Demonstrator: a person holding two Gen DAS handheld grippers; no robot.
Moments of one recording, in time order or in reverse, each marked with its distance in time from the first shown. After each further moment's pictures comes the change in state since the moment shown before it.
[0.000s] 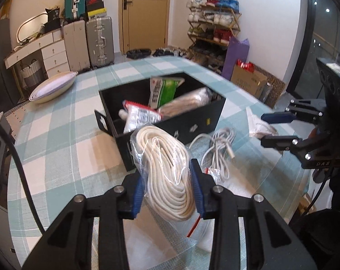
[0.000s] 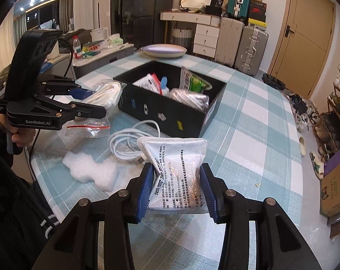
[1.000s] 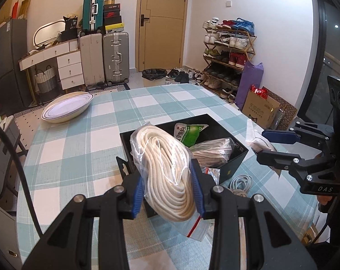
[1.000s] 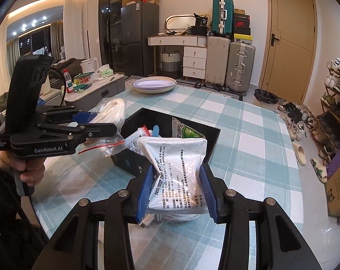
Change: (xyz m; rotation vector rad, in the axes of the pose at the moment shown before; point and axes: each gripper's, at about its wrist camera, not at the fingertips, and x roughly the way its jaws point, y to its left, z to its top) left arm 0.007 0.023 0.045 -0.064 -0.116 0.071; right arm 0.011 -0.010 0.063 0.100 -0.135 -0.020
